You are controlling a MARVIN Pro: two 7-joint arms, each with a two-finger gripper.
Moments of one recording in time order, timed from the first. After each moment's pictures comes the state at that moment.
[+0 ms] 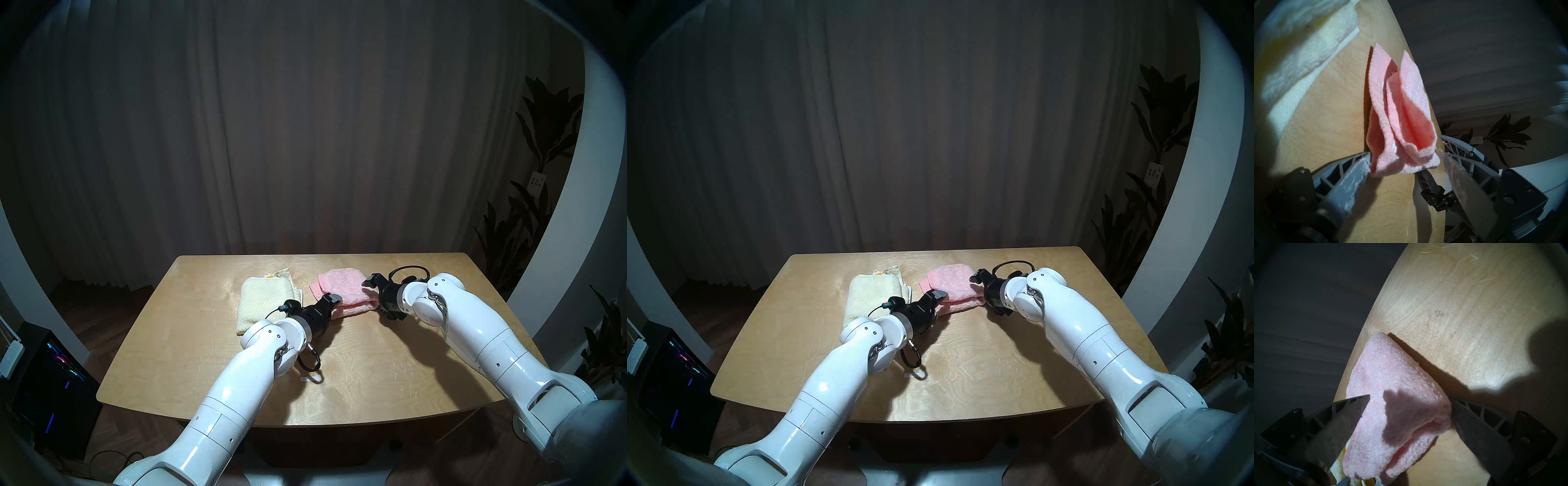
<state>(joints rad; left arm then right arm) 1.40 -1.46 -1.17 -1.37 -1.49 0.33 0.20 -1.10 -1.04 1.00 -1.30 1.96 0.33 -0.55</state>
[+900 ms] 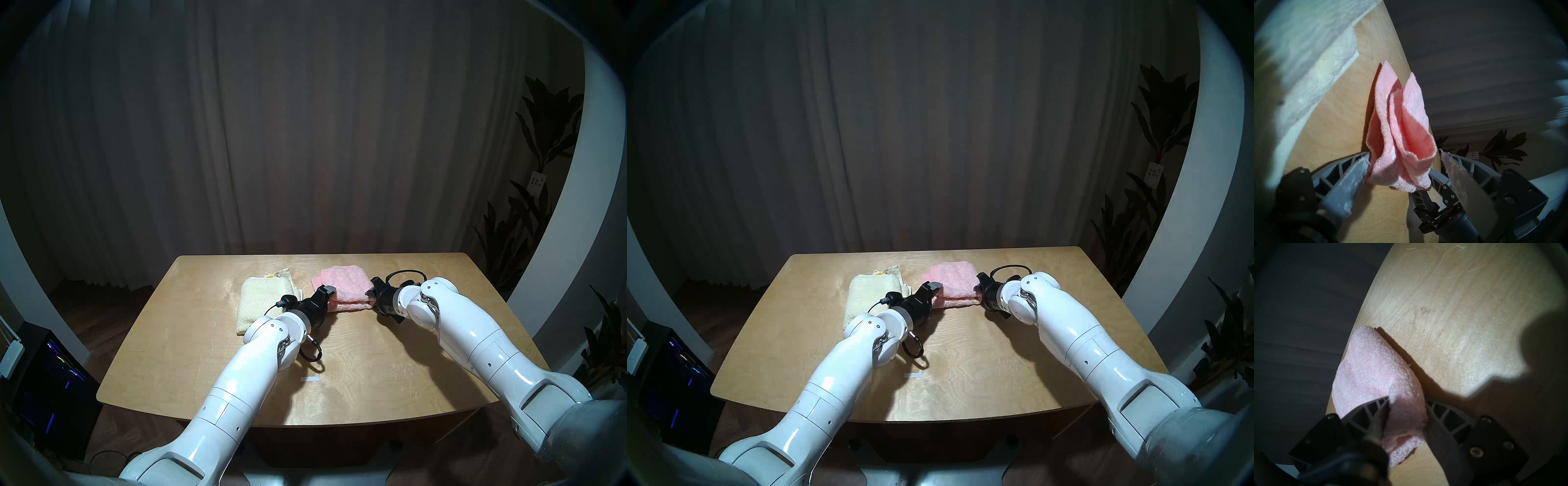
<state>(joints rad) 1.34 -1.49 -1.17 -1.27 -1.49 0.27 0.15 -1.08 -1.08 0.98 -1.22 1.94 0.29 -0.54</state>
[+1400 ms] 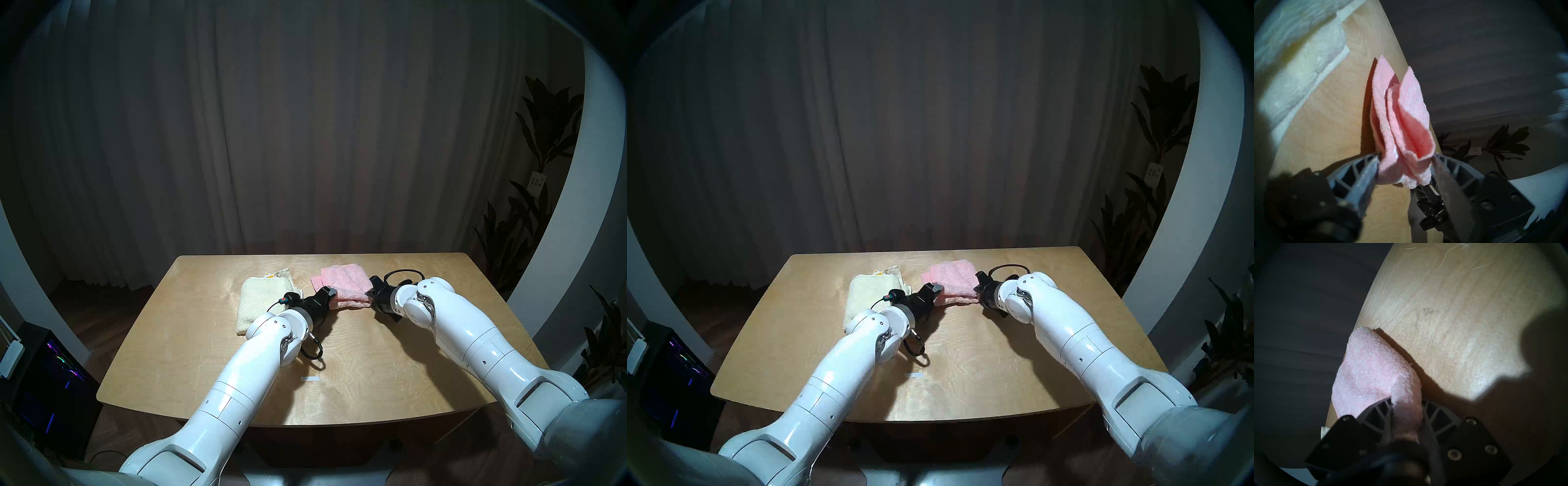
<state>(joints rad) 1.31 -1.49 -1.15 -1.24 -1.47 0.29 0.15 -1.06 -1.10 0.97 -1.18 1.94 0.27 -0.52</state>
